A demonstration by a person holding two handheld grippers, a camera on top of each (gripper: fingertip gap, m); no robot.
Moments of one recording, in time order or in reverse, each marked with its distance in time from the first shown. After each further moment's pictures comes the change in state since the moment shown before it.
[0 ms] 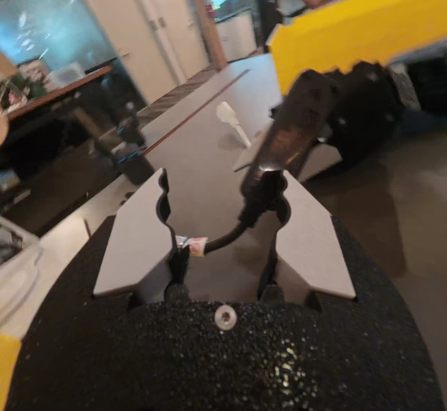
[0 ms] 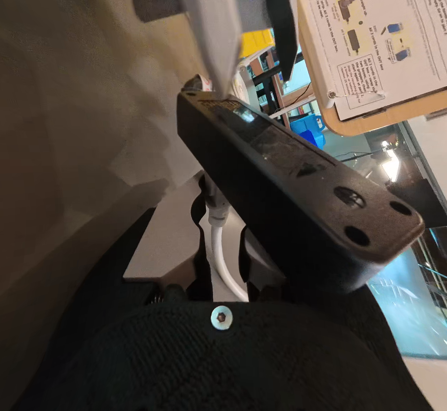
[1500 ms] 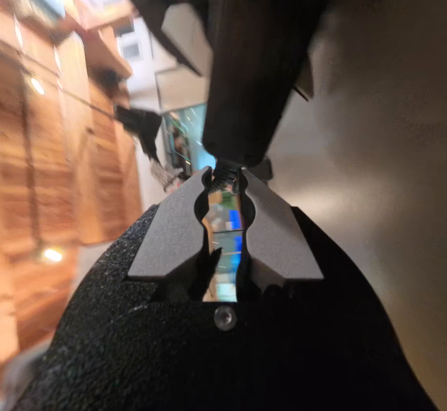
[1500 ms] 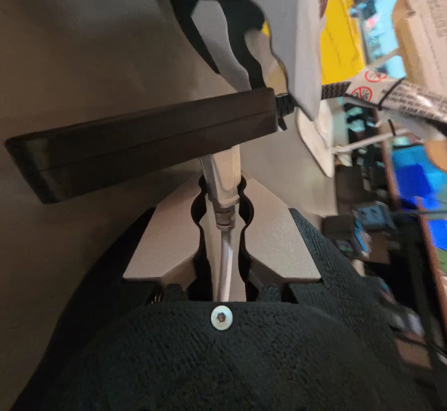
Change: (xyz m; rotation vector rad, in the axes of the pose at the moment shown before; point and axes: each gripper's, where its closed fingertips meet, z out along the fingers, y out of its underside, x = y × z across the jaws) left arm 0.005 0.017 -0.005 -0.163 -0.307 1.407; right arm -0.043 -0.022 -0.020 0.099 -0.408 0.055
